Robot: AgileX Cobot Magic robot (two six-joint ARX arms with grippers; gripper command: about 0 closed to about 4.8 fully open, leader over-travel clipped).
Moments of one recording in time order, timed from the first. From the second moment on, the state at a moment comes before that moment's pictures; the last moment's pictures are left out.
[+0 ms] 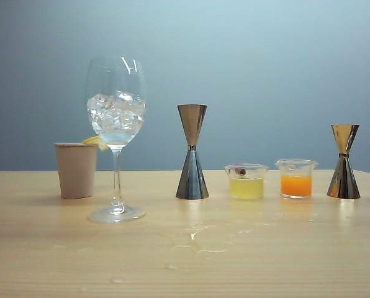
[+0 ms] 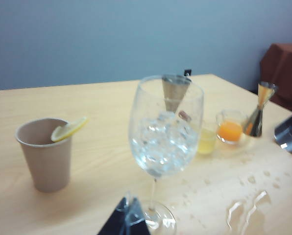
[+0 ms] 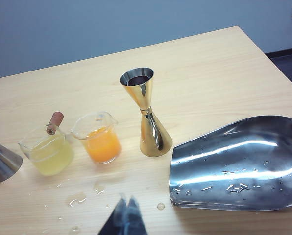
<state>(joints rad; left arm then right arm) -0.49 0.13 0.17 -0.03 0.01 -0.05 0.06 0.28 0.22 -0.11 0.00 0.23</state>
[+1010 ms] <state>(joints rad) -0.01 0.00 0.00 0.07 0.00 -0.06 0.06 0.28 0.22 -0.11 0.00 0.23</state>
